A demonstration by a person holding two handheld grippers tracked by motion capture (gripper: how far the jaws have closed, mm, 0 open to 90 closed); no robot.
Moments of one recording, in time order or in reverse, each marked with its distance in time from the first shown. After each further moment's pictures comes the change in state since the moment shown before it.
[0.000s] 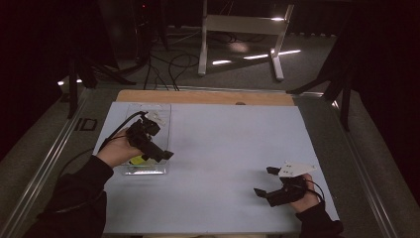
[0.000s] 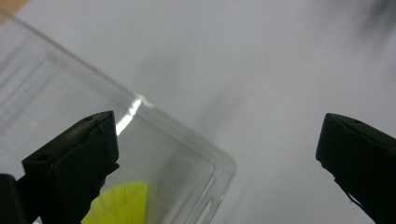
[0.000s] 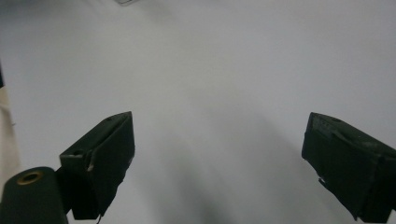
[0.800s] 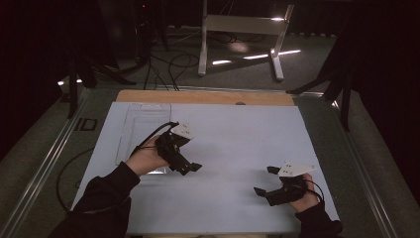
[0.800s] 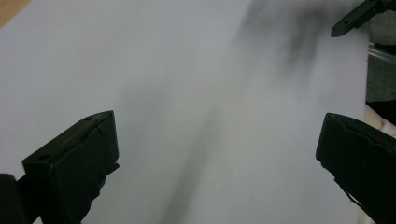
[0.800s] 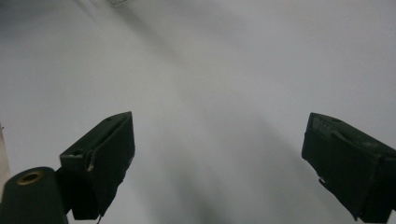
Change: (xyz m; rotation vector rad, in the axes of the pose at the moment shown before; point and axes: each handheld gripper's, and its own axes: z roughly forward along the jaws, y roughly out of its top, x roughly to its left) left arm -0.052 0.027 0.041 -0.108 -0.138 0.175; right arm 0.001 0.001 0.000 0.001 -0.017 0.000
